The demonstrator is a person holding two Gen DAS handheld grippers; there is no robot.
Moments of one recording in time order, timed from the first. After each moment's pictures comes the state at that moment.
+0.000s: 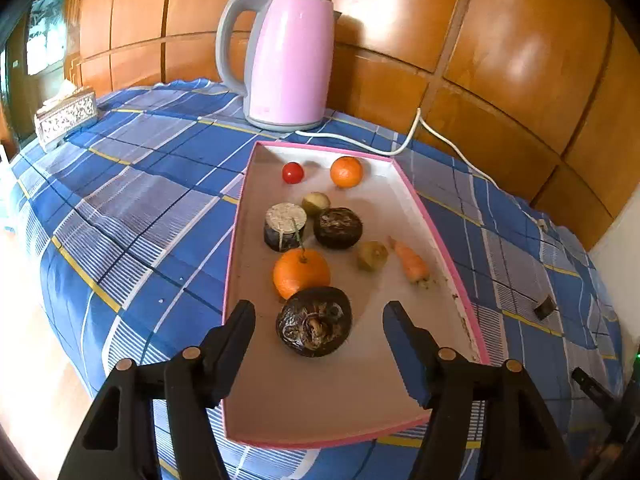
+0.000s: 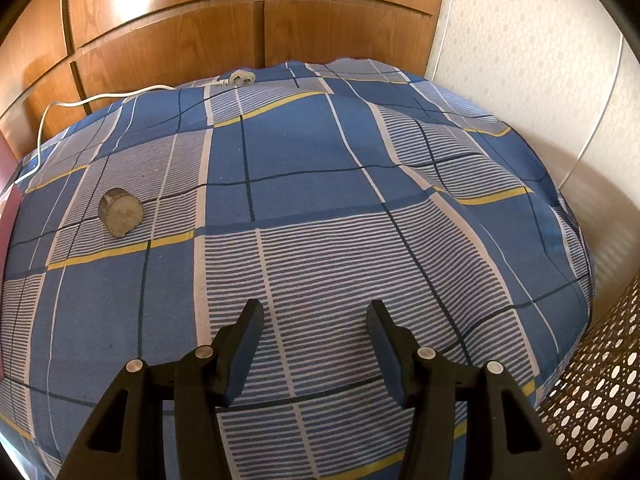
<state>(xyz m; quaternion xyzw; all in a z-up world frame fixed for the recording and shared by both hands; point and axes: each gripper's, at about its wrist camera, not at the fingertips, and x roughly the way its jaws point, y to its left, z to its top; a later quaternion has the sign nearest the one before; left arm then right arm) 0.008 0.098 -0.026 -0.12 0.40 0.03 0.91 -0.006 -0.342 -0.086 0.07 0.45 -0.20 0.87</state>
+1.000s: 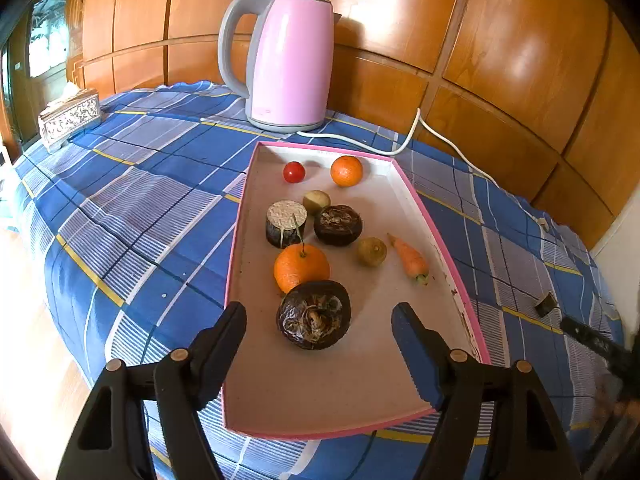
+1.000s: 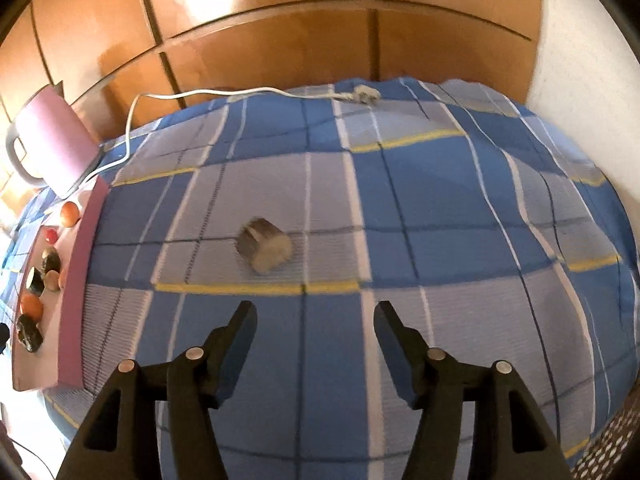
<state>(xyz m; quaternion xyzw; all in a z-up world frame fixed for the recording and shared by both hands) 0.002 0.096 -0.027 -0.11 0.40 0.04 0.91 0.047 -0.286 -0.061 0.08 0.45 -0.03 0.89</state>
